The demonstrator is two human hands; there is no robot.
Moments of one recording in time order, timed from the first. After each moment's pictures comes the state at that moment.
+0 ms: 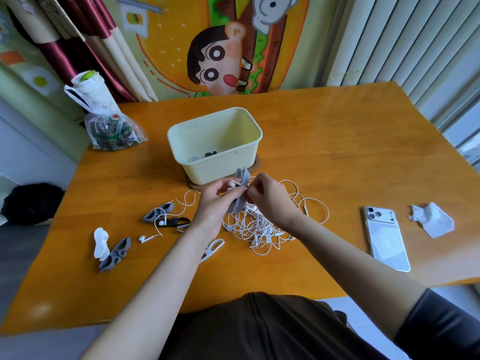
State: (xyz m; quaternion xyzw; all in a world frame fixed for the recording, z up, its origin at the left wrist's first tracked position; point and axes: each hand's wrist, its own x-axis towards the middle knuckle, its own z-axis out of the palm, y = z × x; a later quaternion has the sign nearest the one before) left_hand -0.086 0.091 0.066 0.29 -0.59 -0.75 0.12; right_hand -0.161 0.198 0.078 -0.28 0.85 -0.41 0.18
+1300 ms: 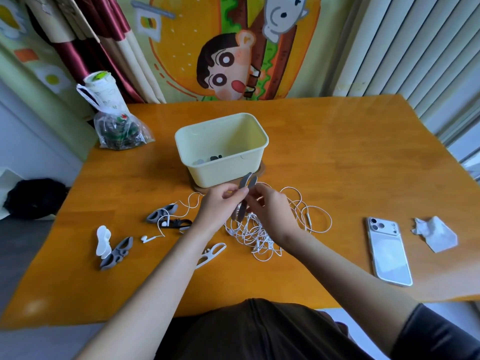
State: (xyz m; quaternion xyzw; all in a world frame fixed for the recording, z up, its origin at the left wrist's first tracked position) left_hand -0.081 0.083 0.080 0.28 -0.77 -0.56 0.09; right_hand -0.148 0.199 0.065 -0.34 0.83 -0.43 0.13
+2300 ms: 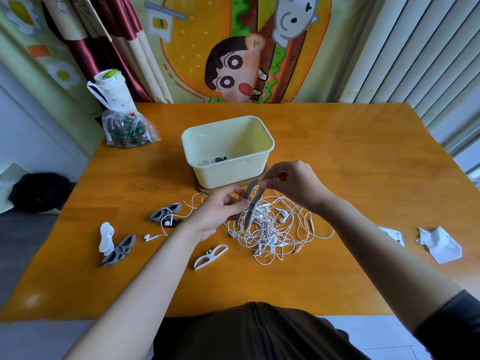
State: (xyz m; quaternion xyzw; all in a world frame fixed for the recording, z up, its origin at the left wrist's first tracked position) left_hand -0.073 0.066 0.075 0.22 -0.69 -0.69 -0.01; right_hand -0.210 0.205 0.114 -0.46 0.82 -0.33 0.10
